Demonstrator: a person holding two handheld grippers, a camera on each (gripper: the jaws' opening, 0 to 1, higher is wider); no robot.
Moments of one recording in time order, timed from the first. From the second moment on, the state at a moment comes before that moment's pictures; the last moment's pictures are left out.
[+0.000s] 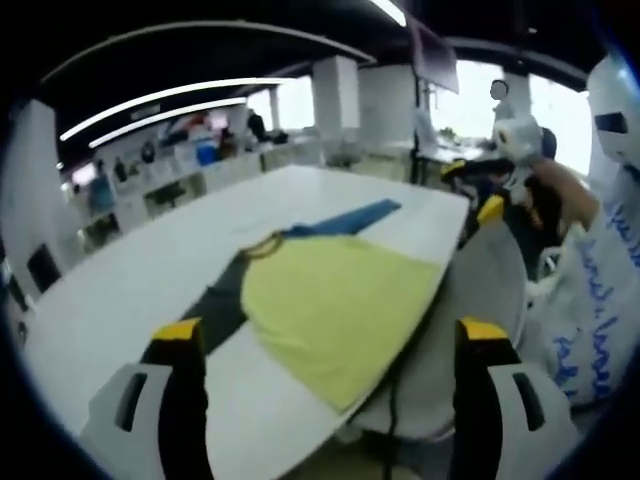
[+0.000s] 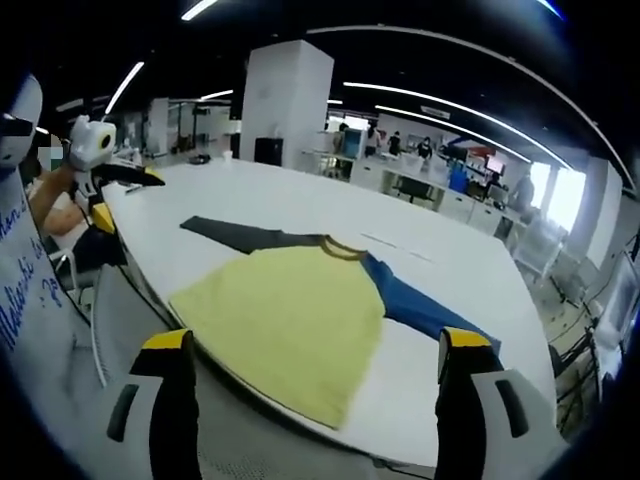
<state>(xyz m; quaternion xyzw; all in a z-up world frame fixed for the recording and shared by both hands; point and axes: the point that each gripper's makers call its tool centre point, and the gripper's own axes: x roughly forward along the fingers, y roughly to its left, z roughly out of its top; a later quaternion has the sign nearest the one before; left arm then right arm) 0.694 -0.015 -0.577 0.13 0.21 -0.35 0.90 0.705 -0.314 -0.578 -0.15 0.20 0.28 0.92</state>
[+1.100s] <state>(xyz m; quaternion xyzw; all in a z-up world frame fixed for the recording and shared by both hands) 0.709 -0.042 -0.583 0.13 0.24 -0.26 0.92 0.745 -0.385 -0.589 -0.14 0.21 0.34 0.91</state>
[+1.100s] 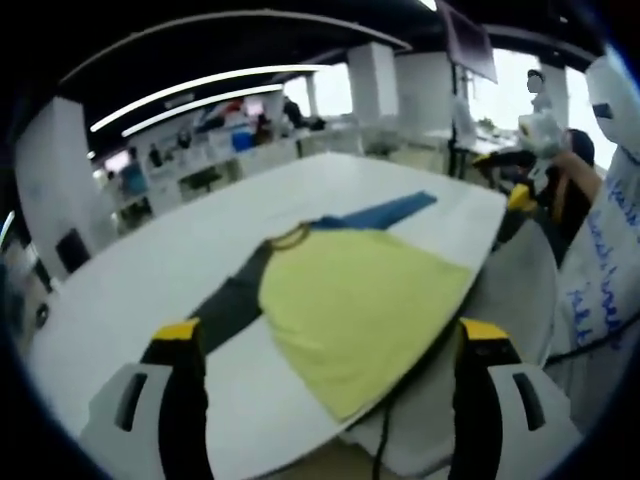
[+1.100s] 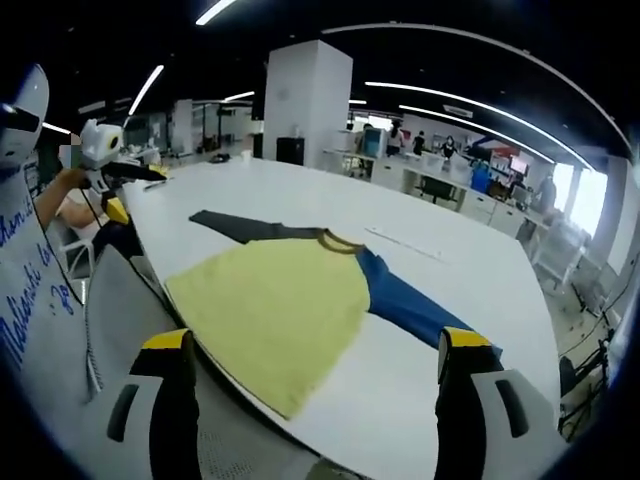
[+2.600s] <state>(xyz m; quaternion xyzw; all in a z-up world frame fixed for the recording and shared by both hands) 0.701 -0.067 -0.575 0.10 0.25 -0.23 0.94 0.865 -0.514 -0.629 -0.11 0.22 0.27 0.93</state>
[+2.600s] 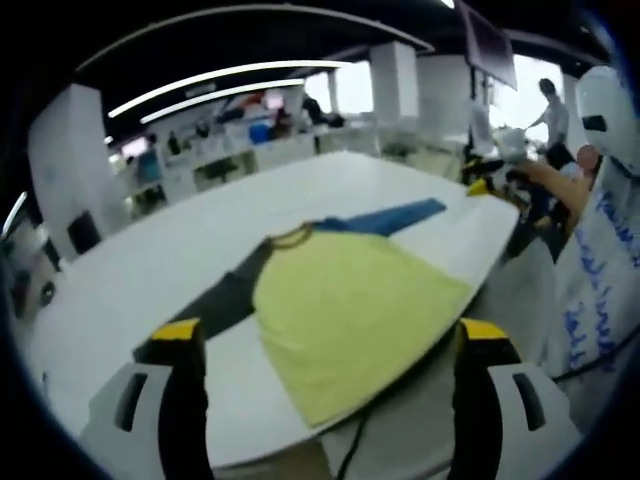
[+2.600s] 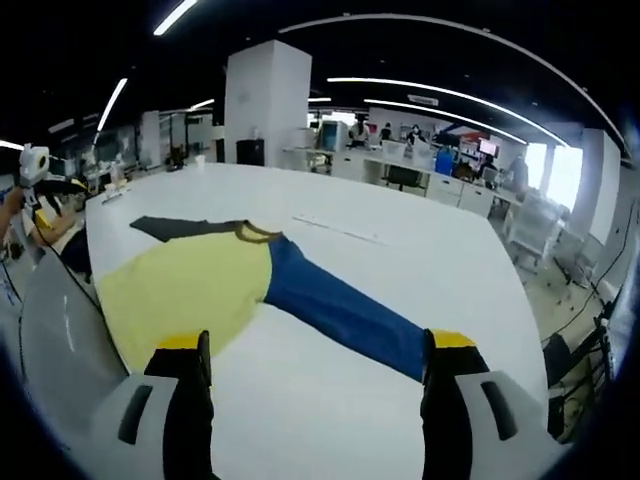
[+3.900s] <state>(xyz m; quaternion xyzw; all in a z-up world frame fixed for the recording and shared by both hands) 0.705 -0.068 -0.551 0.10 0.23 -0.22 0.94 0.959 -0.614 -0.704 -0.04 0.28 0.10 0.95</state>
